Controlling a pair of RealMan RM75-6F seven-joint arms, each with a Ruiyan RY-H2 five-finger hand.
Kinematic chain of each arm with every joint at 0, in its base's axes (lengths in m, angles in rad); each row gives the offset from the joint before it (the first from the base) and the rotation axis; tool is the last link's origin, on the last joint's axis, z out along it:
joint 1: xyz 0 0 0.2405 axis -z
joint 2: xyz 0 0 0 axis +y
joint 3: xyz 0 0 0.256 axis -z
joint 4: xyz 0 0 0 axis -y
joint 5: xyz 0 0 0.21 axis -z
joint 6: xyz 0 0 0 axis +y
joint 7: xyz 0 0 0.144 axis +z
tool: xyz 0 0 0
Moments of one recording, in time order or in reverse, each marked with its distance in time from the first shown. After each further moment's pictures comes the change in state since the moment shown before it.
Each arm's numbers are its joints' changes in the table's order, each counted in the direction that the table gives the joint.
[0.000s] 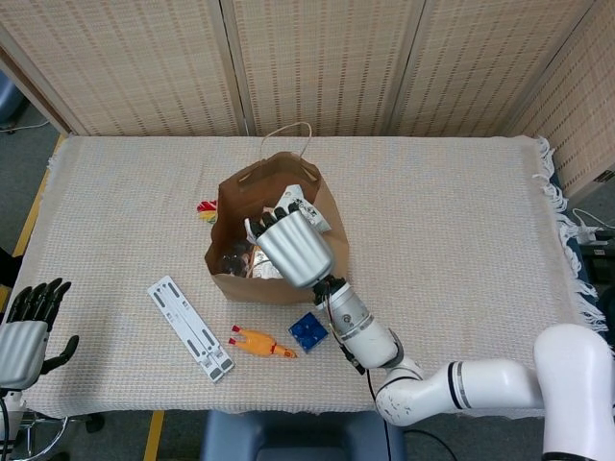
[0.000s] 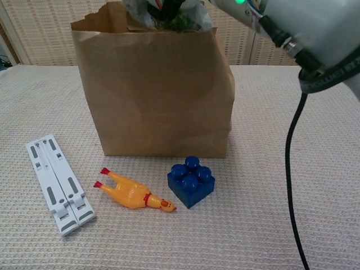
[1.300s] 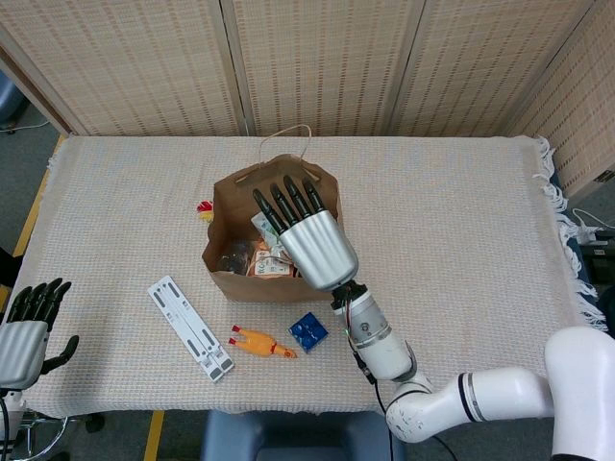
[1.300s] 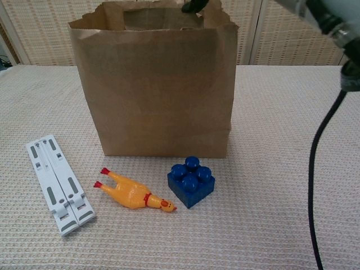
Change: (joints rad) left arm 0.000 0.000 0.000 0.002 0.001 0.001 0.010; right arm 0.078 0.083 0.049 0.166 0.016 0.192 -0.041
